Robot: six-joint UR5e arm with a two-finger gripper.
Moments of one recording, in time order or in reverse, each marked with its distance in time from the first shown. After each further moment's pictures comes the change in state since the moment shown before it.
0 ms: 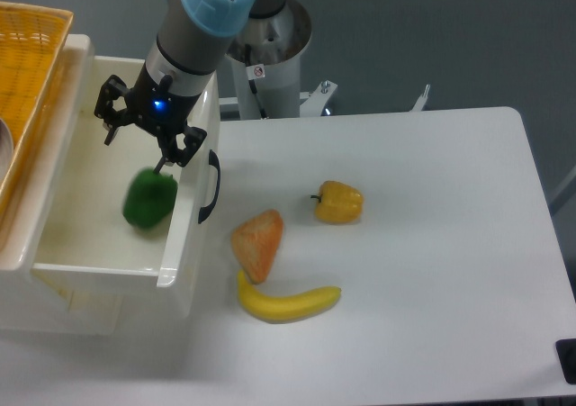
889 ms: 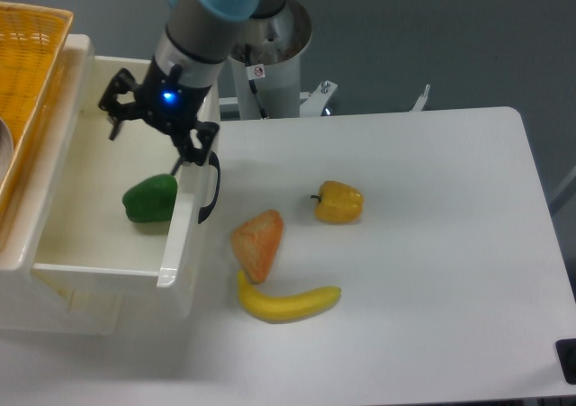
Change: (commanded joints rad) arm 0.095 0.017 0.014 0.123 0.103 0.098
